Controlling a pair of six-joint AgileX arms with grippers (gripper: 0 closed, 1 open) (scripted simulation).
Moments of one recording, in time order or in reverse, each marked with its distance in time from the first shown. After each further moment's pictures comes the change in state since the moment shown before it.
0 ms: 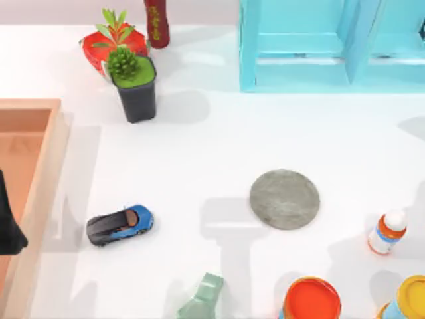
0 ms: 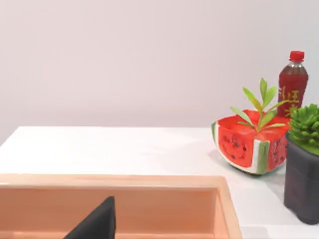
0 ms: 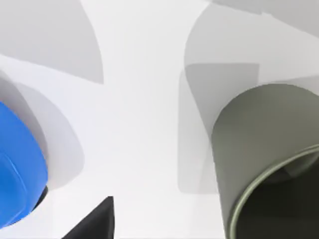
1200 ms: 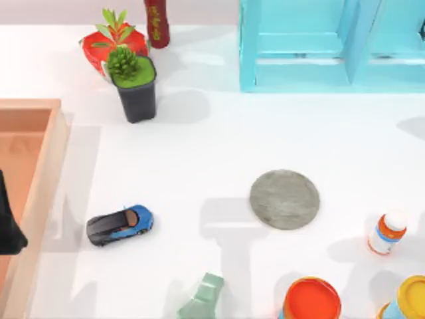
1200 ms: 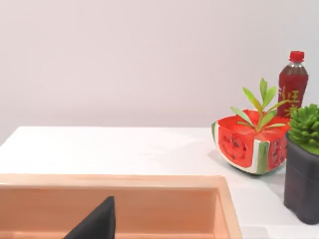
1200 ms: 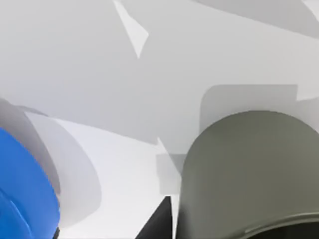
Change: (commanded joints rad) left arm 0.000 0.000 0.000 0.000 0.000 0.000; right arm -0.014 0.012 -0.081 0.091 0.002 -0.012
